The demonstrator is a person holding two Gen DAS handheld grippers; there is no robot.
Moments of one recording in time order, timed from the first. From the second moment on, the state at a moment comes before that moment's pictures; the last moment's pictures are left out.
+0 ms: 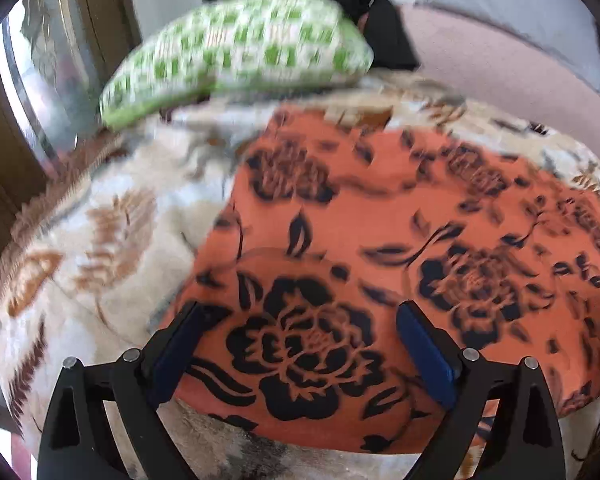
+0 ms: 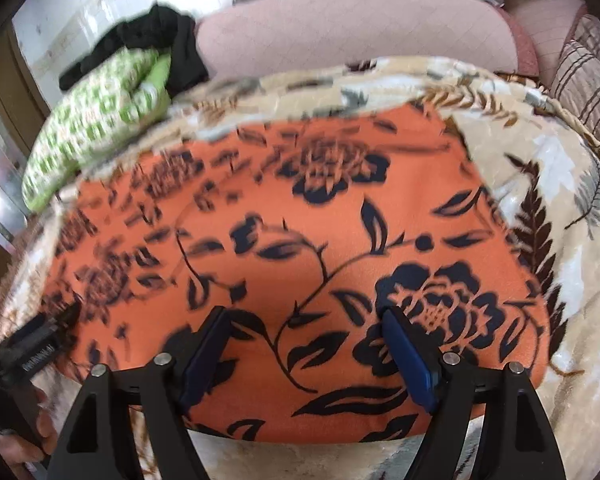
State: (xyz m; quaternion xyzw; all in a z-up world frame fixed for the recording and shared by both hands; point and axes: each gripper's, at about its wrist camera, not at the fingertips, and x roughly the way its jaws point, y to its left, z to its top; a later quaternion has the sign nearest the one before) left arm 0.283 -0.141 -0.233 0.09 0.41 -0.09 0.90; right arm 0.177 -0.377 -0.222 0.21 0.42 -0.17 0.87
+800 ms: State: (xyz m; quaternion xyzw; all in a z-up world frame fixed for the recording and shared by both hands) left arm 0.272 -0.173 -0.219 0.05 0.41 -0.16 0.90; right arm 0.154 -0.373 -0.158 0.08 0.34 -0.28 0.89
